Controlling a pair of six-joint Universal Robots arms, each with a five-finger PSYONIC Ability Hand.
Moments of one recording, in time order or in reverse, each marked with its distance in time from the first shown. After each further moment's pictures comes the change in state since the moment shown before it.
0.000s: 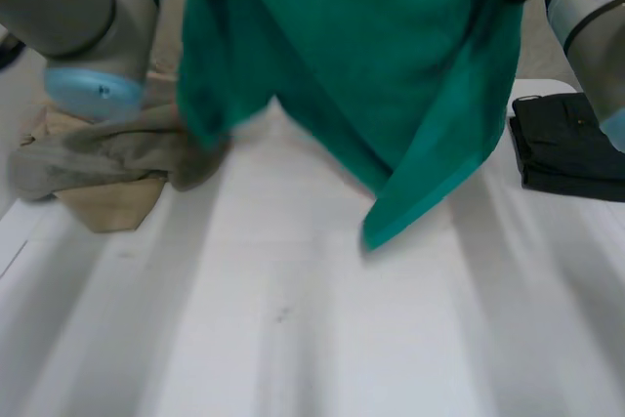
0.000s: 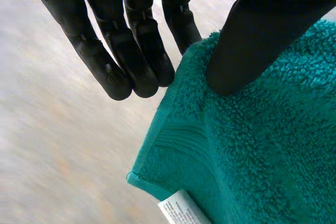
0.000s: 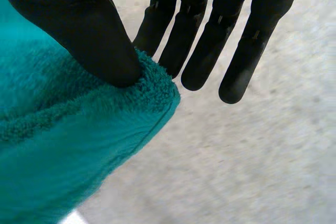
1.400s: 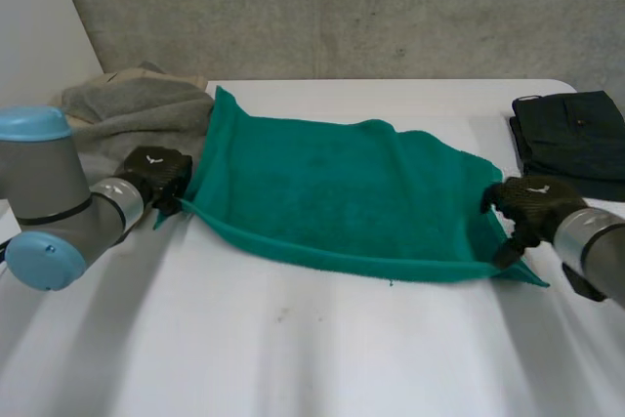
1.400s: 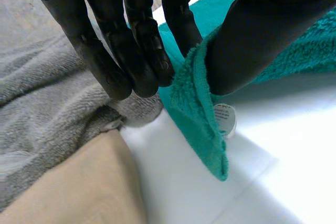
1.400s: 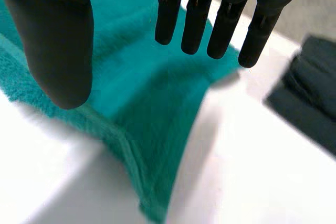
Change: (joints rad) left arm 0.265 -0.012 -0.806 -0.127 0.236 0.169; right arm -0.175 -0.124 0.787 0.175 -0.076 0.059; left_hand -0.001 0.000 0.001 0.000 0.016; right_hand -0.604 -0.659 -0.671 -0.672 -0.680
